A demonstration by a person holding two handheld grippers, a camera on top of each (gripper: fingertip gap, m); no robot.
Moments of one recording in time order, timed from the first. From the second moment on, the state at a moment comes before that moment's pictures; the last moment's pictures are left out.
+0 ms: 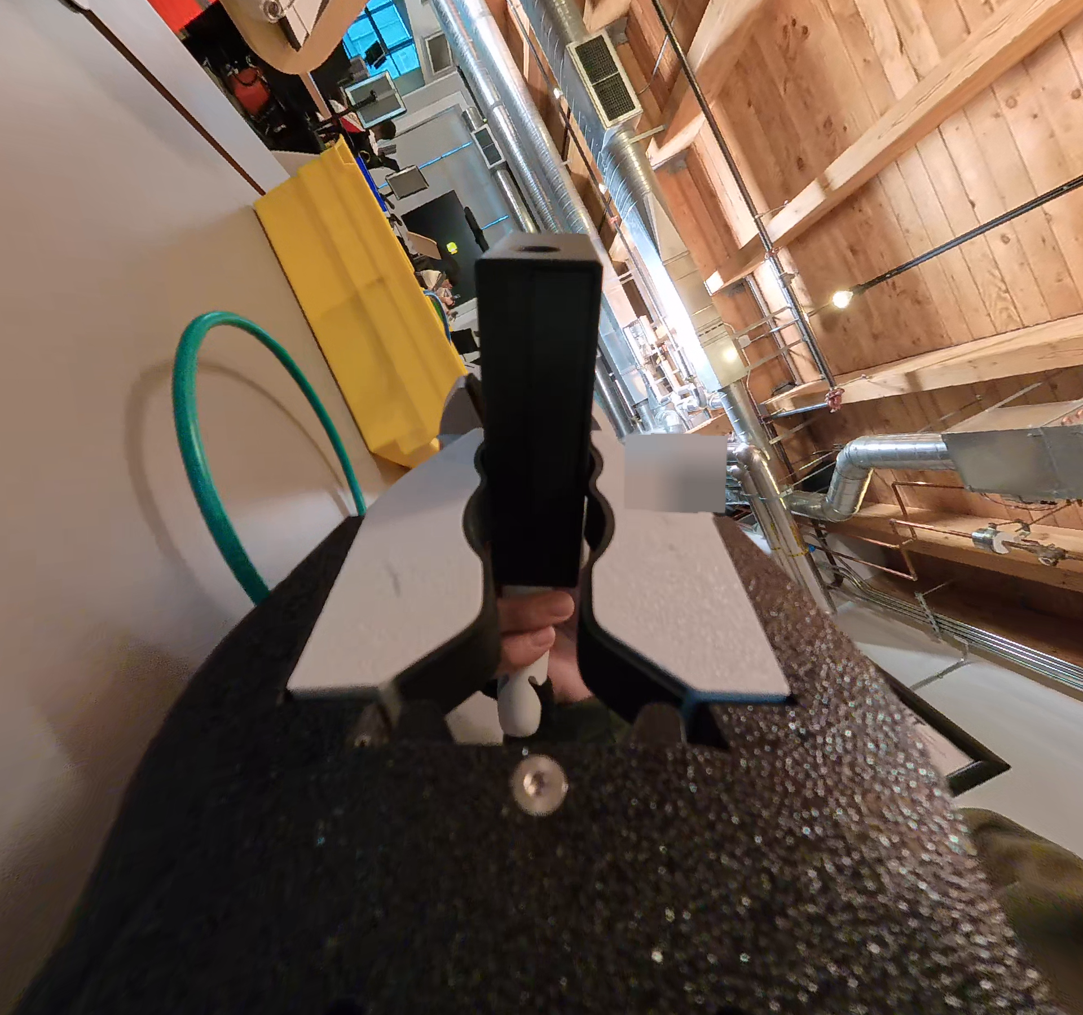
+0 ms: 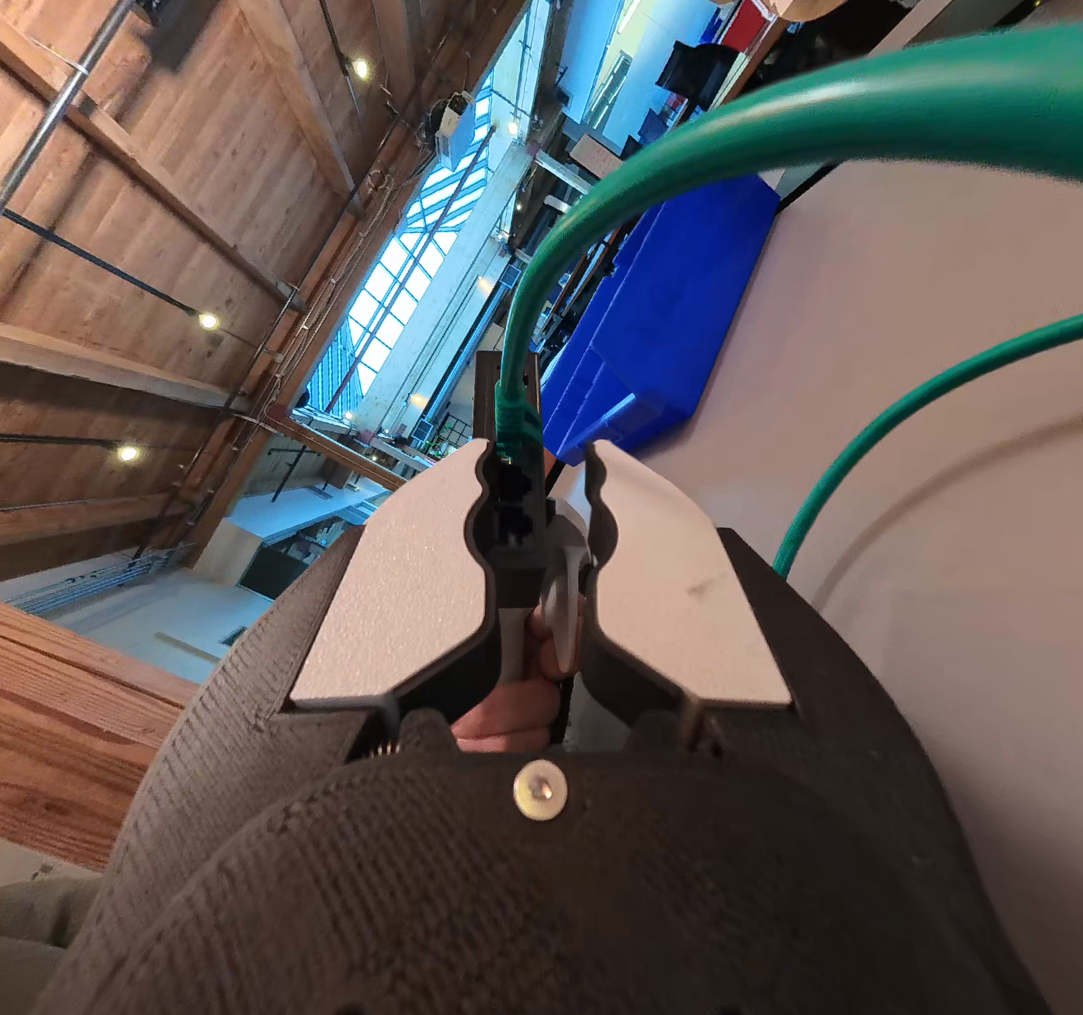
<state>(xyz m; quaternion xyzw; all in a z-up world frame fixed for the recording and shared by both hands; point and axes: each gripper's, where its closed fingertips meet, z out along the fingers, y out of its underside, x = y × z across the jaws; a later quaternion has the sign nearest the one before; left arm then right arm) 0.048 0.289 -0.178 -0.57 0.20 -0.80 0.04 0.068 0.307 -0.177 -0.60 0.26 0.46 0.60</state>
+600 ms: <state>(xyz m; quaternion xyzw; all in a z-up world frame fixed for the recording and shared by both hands) 0.052 0.283 -0.182 -0.58 0.23 -0.78 0.07 0.069 0.303 -0.171 -0.54 0.28 0.47 0.64</state>
